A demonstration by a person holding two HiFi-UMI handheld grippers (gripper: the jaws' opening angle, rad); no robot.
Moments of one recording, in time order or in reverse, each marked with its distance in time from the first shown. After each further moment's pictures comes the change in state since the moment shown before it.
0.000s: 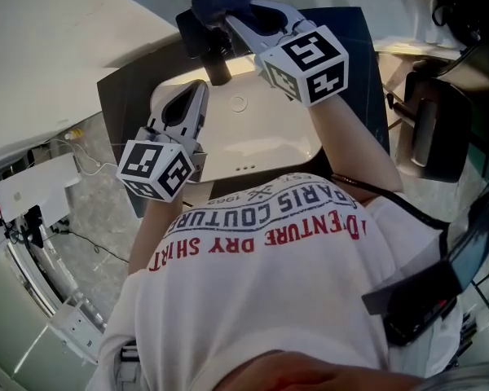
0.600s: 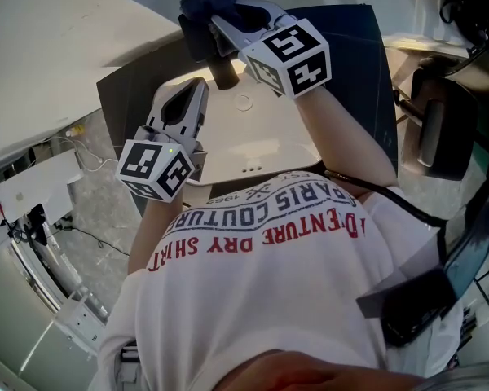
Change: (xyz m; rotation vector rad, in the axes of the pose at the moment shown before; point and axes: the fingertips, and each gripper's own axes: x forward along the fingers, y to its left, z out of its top) left arm 0.011 0.028 -0.003 -0.007 0.022 -0.002; right arm 0.055 0.005 -0.024 0.061 0.033 0.035
